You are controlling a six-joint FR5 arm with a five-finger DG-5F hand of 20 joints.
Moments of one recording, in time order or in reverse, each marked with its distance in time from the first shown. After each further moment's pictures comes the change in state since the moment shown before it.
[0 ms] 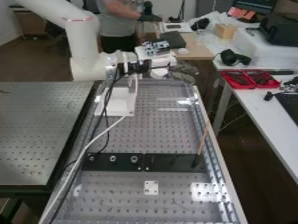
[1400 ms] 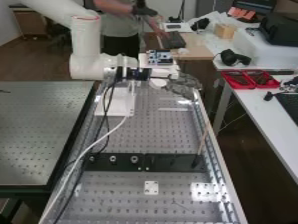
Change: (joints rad) arm 0.010 -0.018 0.036 -0.125 0.176 0.022
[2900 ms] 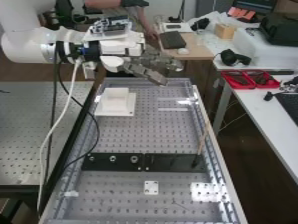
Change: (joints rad) arm -0.126 0.364 -0.235 0.001 0.059 -0.075
